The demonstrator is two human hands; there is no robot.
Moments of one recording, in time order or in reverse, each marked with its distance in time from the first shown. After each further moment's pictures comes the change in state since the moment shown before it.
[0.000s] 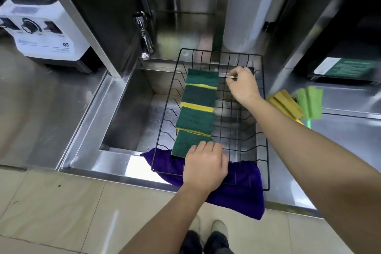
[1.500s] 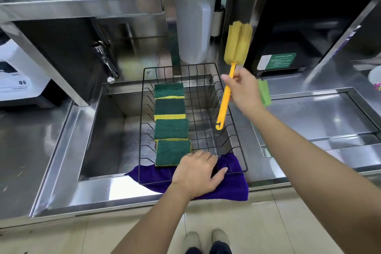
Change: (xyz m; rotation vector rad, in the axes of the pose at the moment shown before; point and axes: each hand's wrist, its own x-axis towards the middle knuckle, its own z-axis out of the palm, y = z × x) left_hand -0.003 -0.006 -0.003 -0.084 -0.132 0.520; right_hand -0.075 0.008 -0.076 0.419 0.319 0.097
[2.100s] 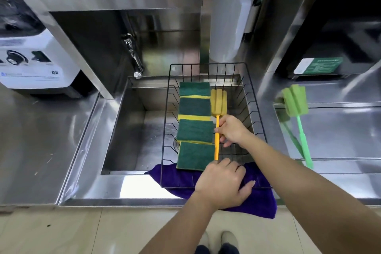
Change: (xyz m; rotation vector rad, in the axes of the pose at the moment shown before) left_hand -0.001 0.002 0.000 -0.046 -0.043 -0.002; right_hand -0.025 0.064 0.097 -0.305 -0.639 0.401
